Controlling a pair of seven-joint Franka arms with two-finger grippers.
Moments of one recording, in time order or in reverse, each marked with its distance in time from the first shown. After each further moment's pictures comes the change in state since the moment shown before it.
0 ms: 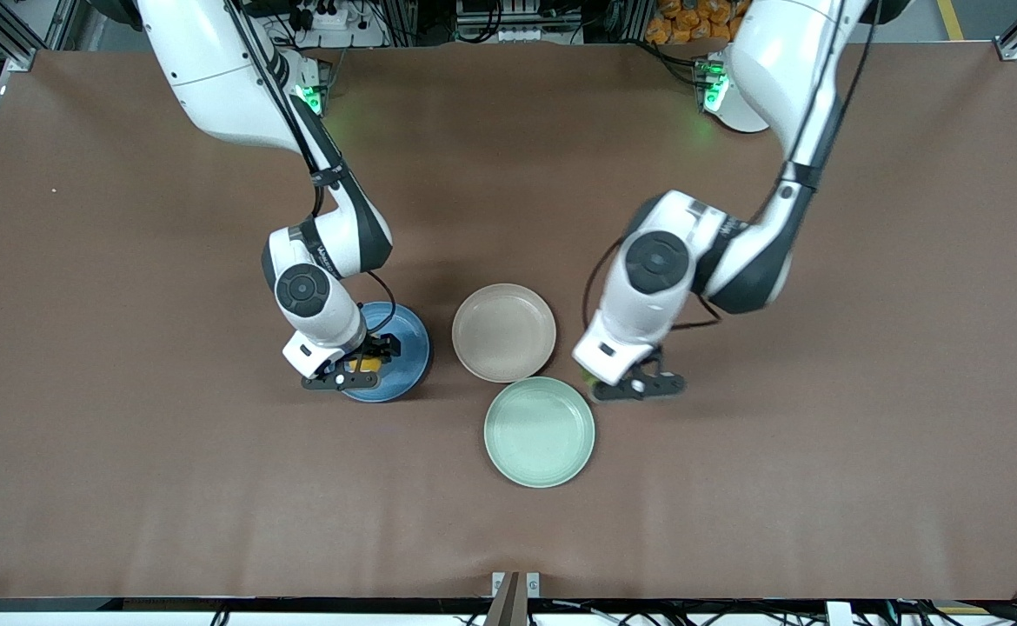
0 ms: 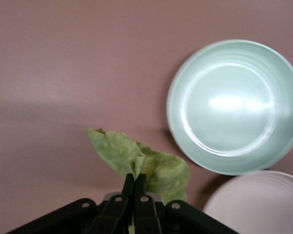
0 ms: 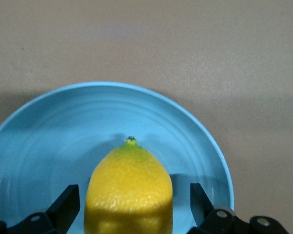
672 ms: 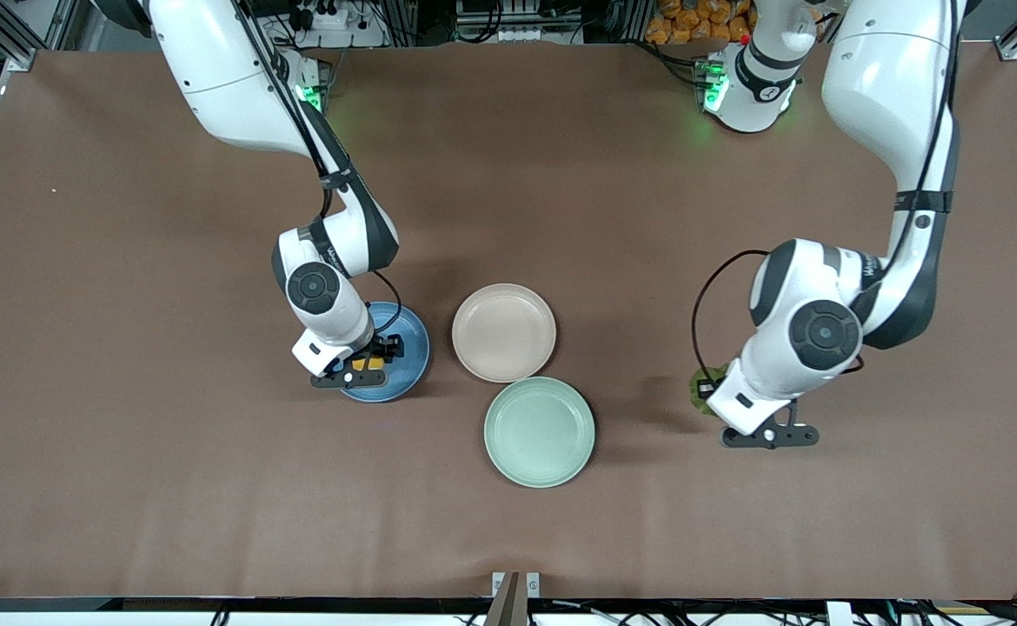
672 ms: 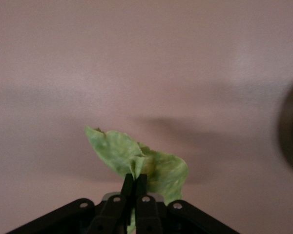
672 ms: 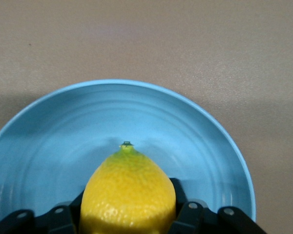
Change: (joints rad) left arm 0.224 -0.003 -0.001 -0.011 0.000 -0.076 0.285; right arm 0.014 0.019 0.001 -0.003 0.000 0.038 0.006
